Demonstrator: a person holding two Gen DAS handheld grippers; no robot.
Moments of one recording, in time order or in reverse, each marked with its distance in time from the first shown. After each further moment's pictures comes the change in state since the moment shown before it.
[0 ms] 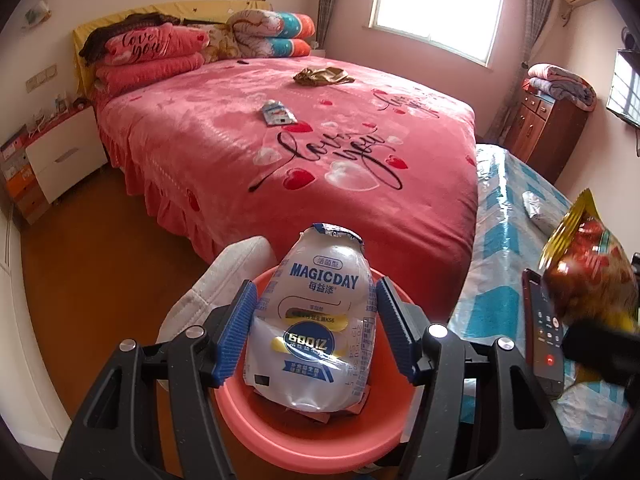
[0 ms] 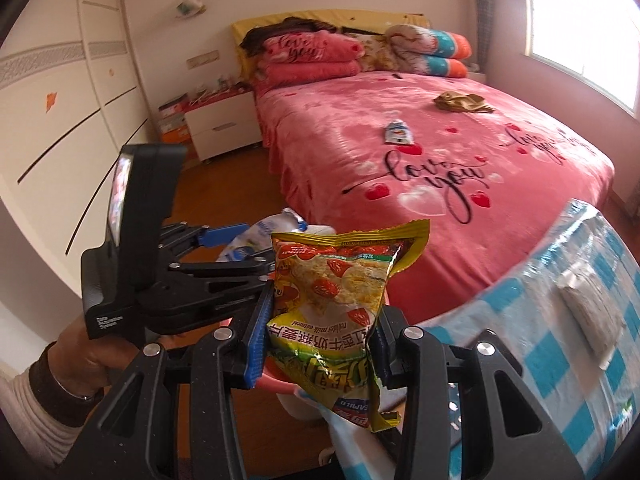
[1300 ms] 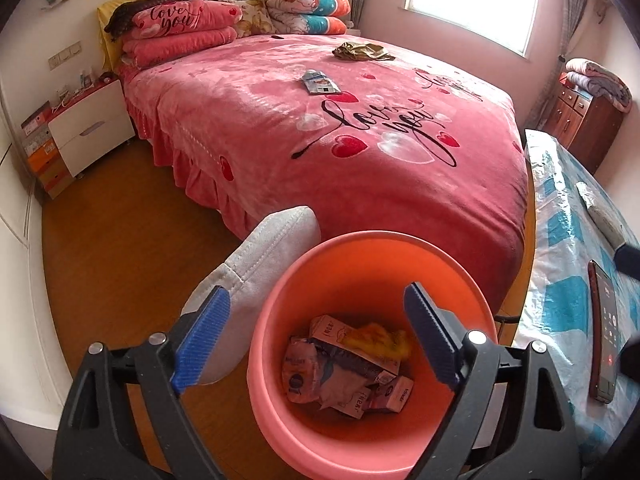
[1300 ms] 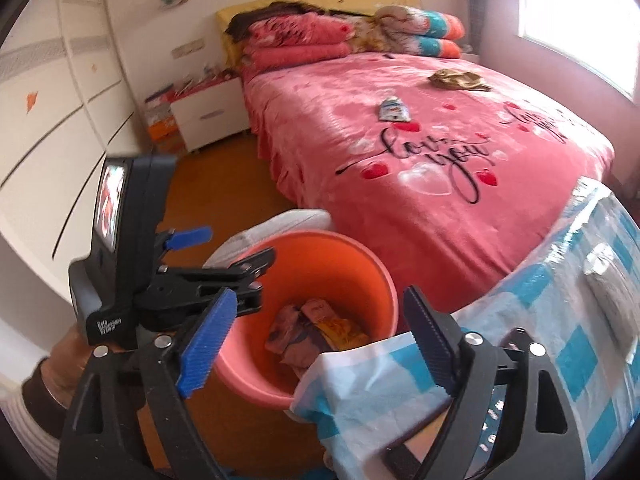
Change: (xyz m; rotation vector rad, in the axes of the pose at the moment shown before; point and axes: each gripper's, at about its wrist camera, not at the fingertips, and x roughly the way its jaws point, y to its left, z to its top) left arm 0.038 0.030 -0.015 -0.048 0.066 0.116; right arm 0.036 -0.017 -0.004 0.086 0.021 -0.040
